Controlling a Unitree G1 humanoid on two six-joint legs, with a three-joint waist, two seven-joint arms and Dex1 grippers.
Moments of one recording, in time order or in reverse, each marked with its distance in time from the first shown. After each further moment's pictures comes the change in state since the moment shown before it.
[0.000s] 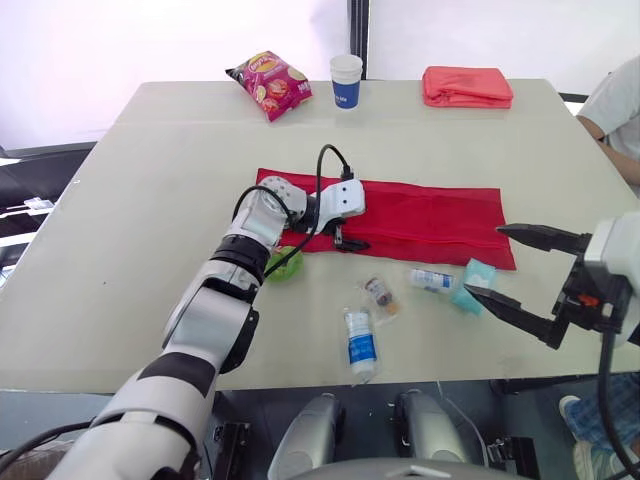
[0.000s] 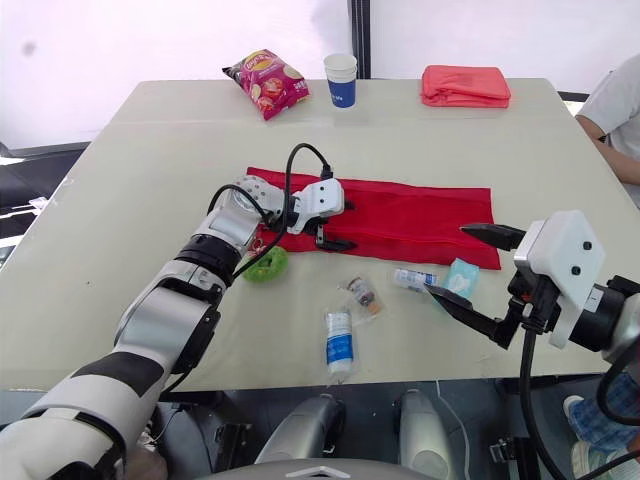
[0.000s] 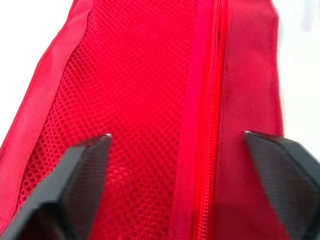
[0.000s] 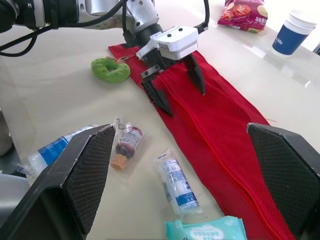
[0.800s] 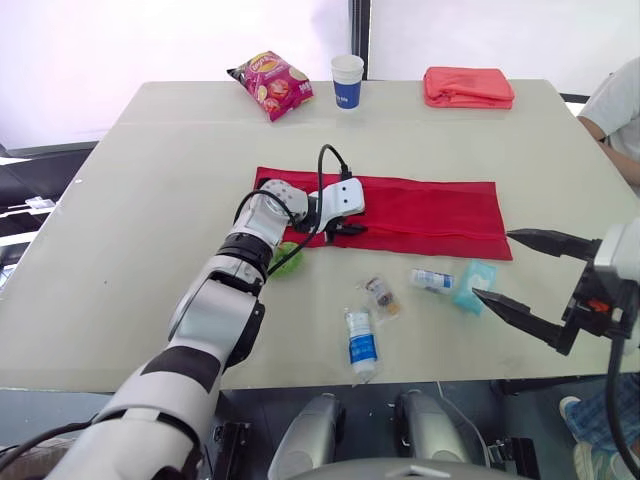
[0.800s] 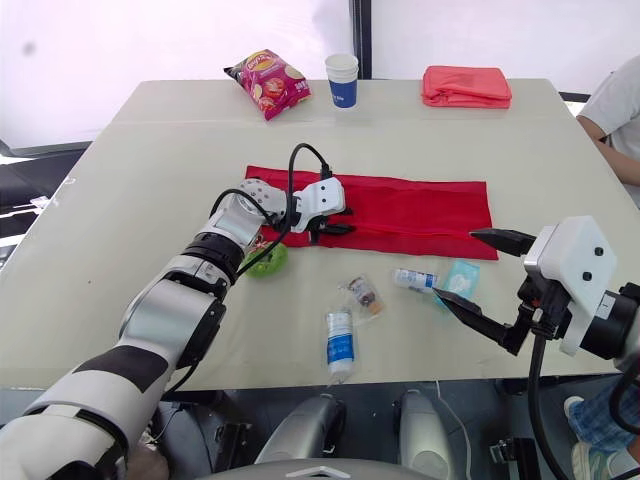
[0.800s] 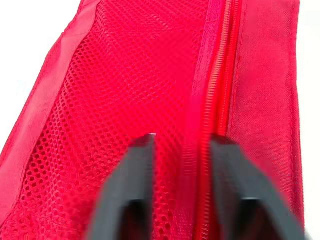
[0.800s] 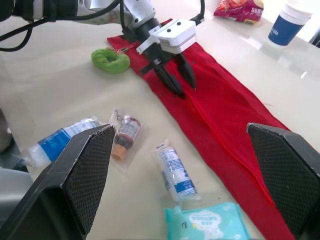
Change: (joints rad) left arm -0.060 -0.029 0.033 0.163 0.006 -0.040 0.070; right arm 0.106 -0.028 -0.095 -0.010 0.037 -0.012 0.009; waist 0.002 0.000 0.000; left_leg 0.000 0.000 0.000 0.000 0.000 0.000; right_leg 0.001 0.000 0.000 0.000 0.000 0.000
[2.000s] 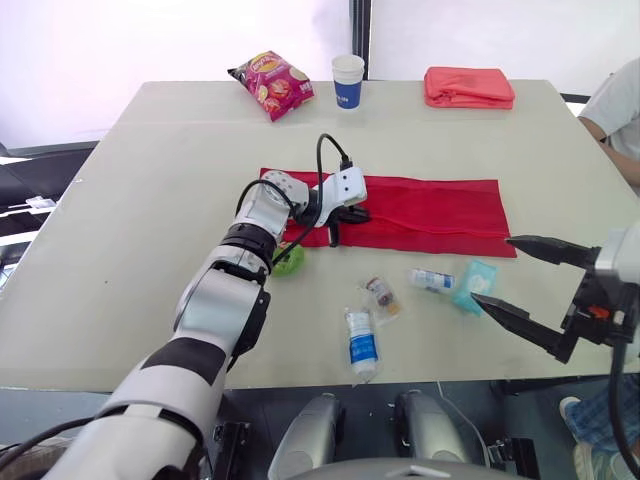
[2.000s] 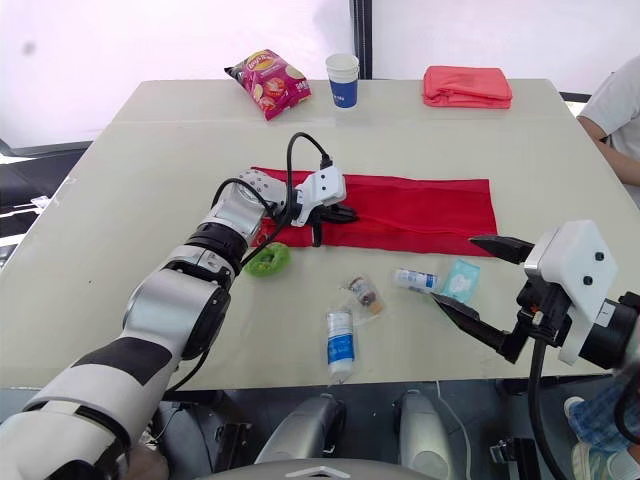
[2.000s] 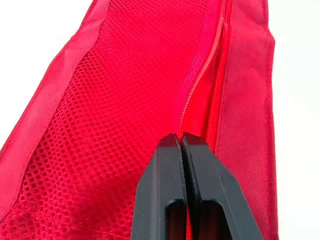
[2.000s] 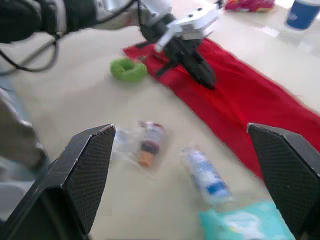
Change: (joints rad) left arm -0.054 -0.027 0.068 0.044 -0.042 0.087 -0.090; right arm 0.020 -0.056 0.119 -0.011 0.363 -0.005 -0.291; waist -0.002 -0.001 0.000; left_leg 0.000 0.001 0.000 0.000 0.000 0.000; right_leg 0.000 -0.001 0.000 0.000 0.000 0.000
